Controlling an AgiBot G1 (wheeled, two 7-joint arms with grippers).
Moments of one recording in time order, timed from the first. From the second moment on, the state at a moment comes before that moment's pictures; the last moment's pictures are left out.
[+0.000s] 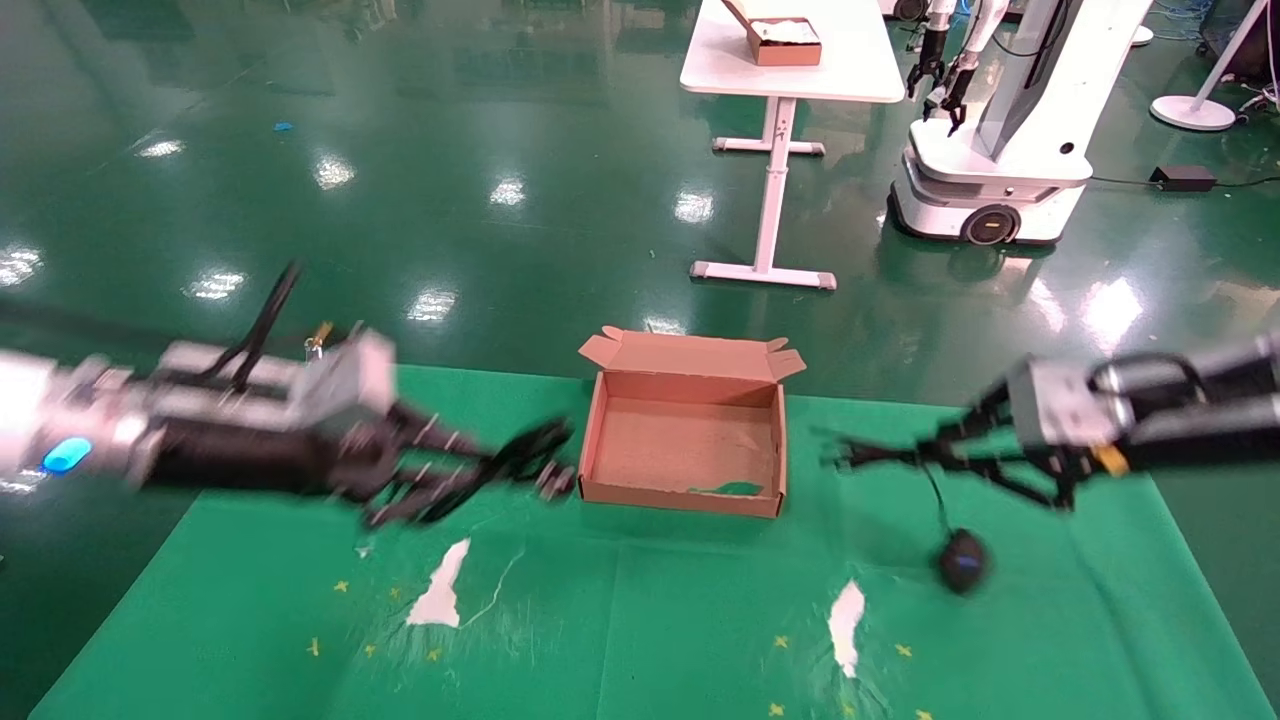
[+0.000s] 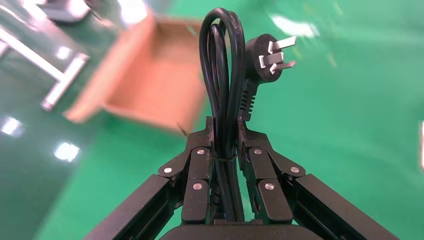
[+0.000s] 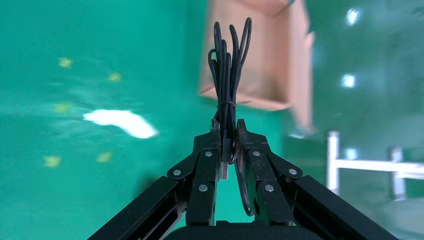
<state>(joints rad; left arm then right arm) -1.86 1.09 0.58 -0.14 1.55 1.44 0.34 1.94 -0.99 -0.74 0.15 -1.60 -1.43 -0.67</state>
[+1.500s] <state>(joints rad) -1.84 1.35 0.58 -0.14 1.53 0.98 0.42 1.70 -1.34 -0.68 0.13 -1.41 -0.71 -0.57</state>
